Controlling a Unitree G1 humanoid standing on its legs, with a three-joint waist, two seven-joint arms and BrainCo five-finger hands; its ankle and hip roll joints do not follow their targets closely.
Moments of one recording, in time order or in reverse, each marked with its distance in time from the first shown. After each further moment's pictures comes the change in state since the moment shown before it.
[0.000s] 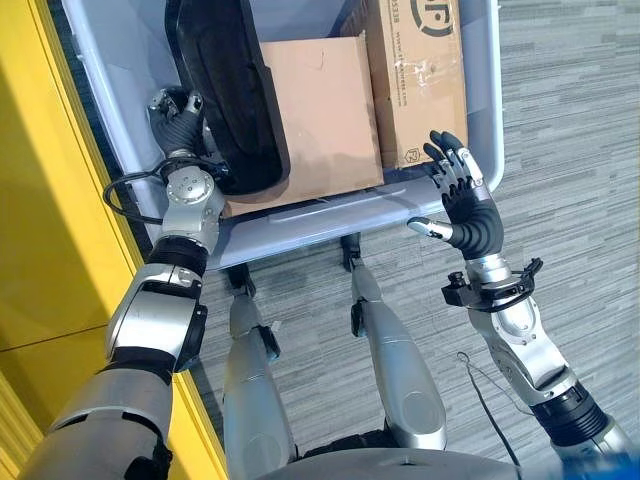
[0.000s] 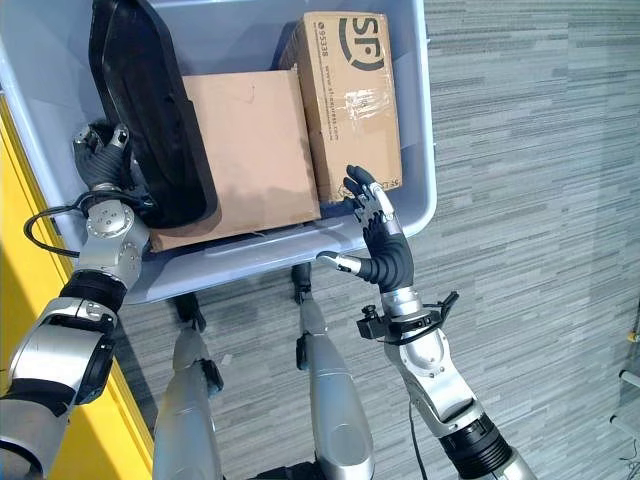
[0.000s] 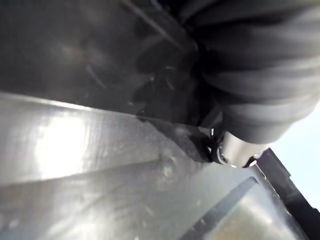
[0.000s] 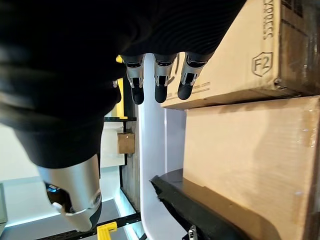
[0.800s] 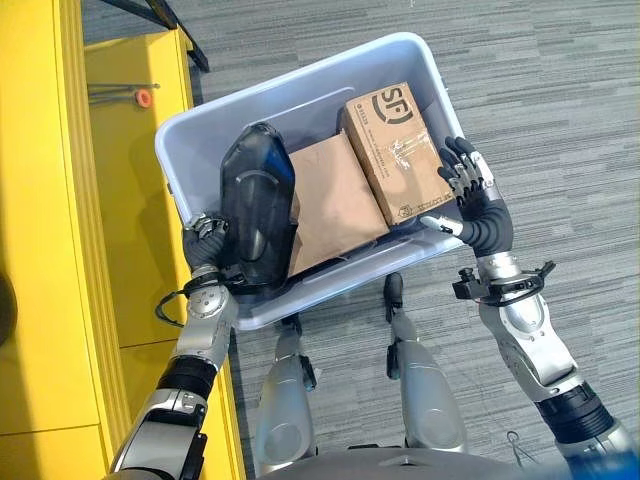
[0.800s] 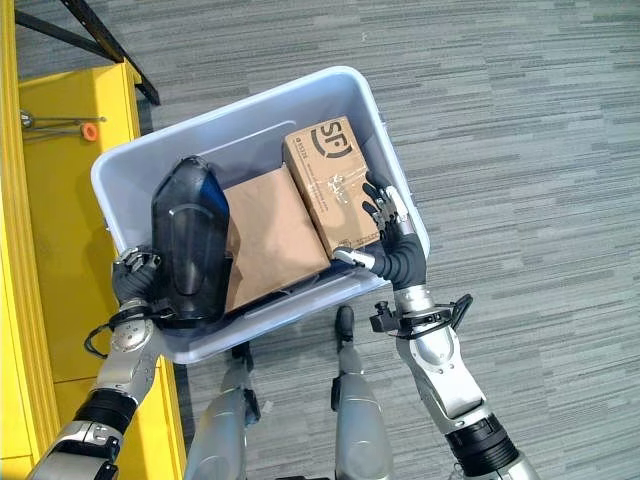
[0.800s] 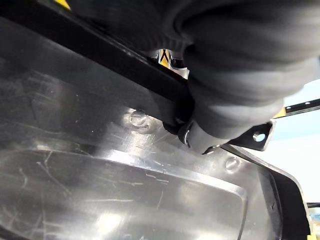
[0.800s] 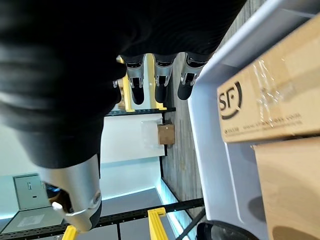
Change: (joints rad) left arm 0.634 -0.132 0.104 -0.445 0.084 0.012 0.002; right arm 0.015 -0.001 -0.086 0.056 -0.003 0.037 0.018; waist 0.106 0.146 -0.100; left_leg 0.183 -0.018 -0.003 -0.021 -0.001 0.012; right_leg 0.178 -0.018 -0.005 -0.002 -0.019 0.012
